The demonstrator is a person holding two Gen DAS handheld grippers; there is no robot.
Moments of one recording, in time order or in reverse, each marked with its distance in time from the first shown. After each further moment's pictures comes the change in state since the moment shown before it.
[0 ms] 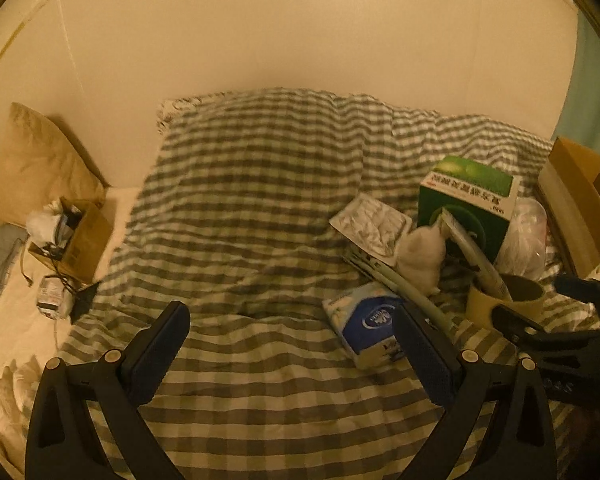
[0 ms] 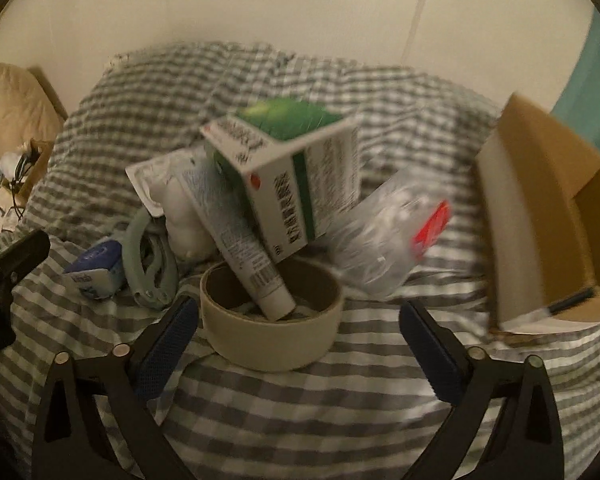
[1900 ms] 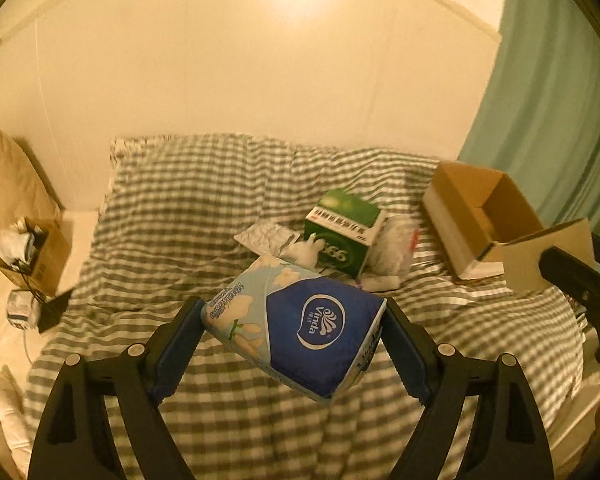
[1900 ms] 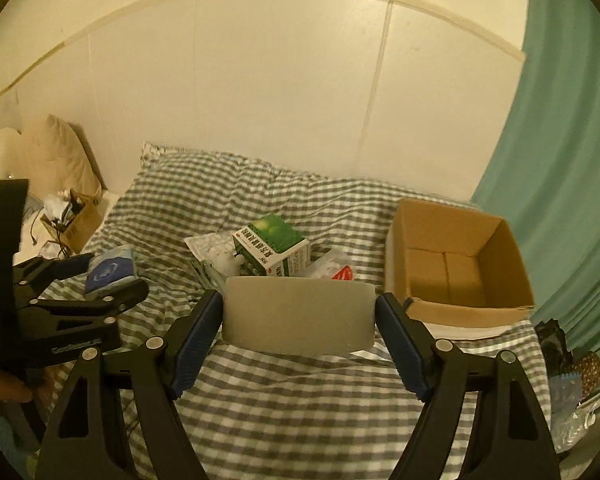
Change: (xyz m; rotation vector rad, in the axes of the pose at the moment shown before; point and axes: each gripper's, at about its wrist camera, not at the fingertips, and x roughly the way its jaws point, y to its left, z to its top) left arm -0.122 -0.024 -0.012 0.026 -0.095 -0.248; right arm -0.216 -0.028 -0.037 -0.033 -0.306 -0.044
